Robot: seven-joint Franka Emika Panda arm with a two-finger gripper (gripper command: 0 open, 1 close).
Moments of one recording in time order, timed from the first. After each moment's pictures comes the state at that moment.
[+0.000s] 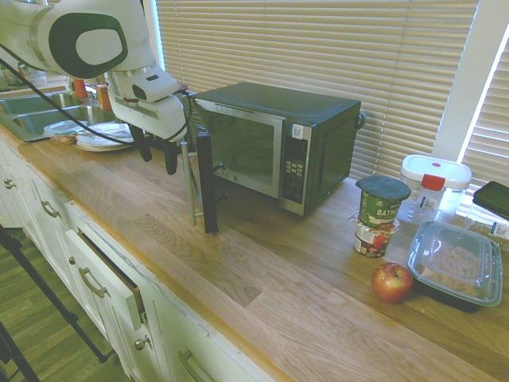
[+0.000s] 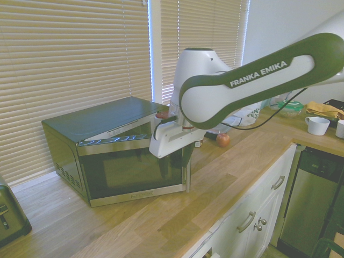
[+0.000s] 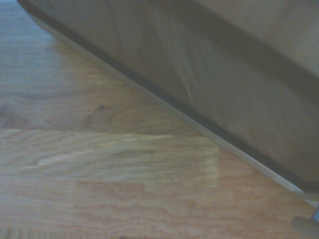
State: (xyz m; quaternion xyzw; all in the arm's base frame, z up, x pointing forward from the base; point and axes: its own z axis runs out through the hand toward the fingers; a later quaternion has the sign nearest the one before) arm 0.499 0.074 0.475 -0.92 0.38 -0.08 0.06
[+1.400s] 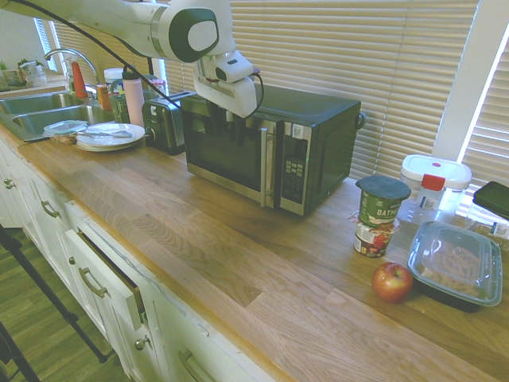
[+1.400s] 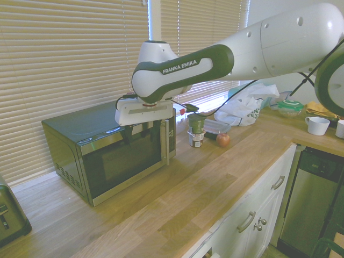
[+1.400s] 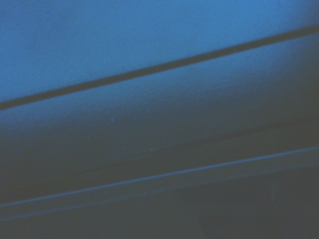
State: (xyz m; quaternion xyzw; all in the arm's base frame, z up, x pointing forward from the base) arm 0.675 0.046 0.493 -0.88 0.46 -0.10 0.07
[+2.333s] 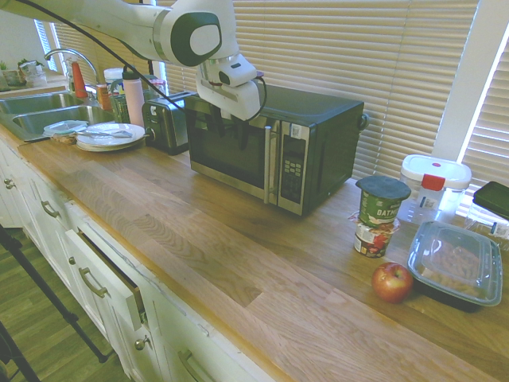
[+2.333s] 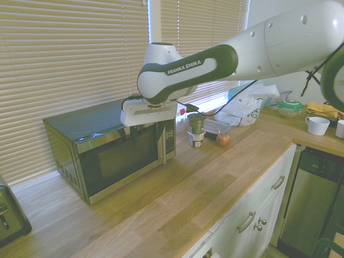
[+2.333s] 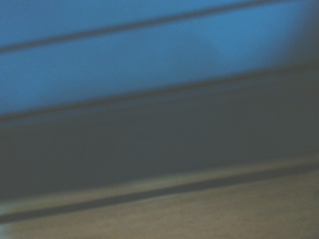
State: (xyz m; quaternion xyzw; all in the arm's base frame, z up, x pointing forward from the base) arm 0.639 0.024 0.485 -0.88 0.46 -0.10 0.07
